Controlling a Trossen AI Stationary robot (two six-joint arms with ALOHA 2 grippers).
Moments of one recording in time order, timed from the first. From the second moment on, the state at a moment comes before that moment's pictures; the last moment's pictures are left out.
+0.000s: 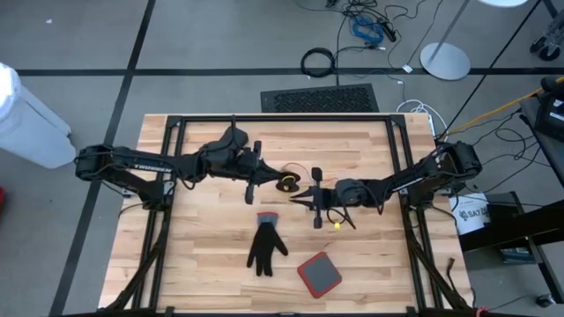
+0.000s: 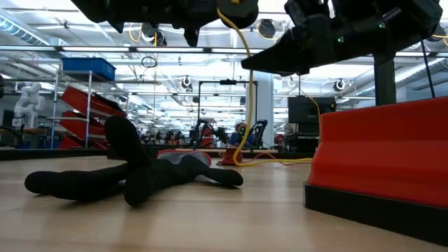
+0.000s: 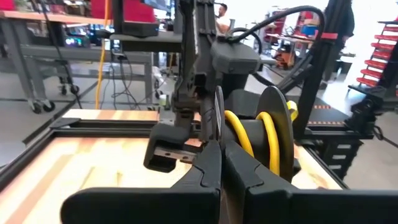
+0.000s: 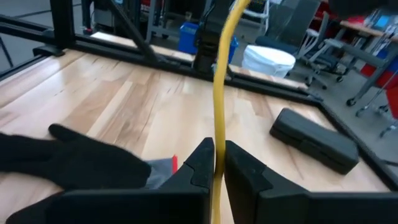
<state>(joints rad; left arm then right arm) 0.11 1.34 0.78 0.52 0.26 -0.05 0.14 1.54 0.58 0.76 0.18 -0.18</state>
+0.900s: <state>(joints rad) 0.10 1.34 0.78 0.21 0.13 0.11 0.08 1.41 0.58 0.58 0.29 -0.01</state>
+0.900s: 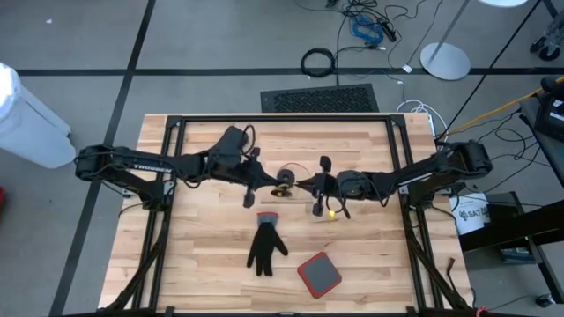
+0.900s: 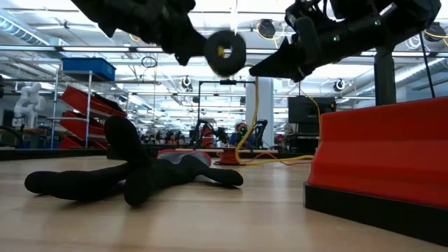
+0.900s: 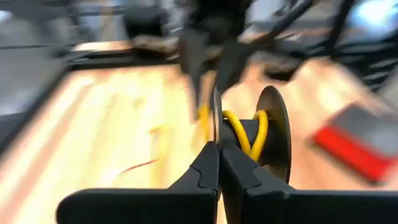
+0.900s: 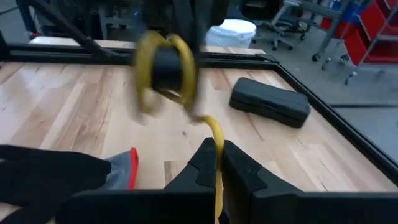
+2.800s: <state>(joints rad) -0.03 1.67 0.89 0.76 -0.74 0.18 0.06 1.55 0.65 0.86 0.53 -0.08</state>
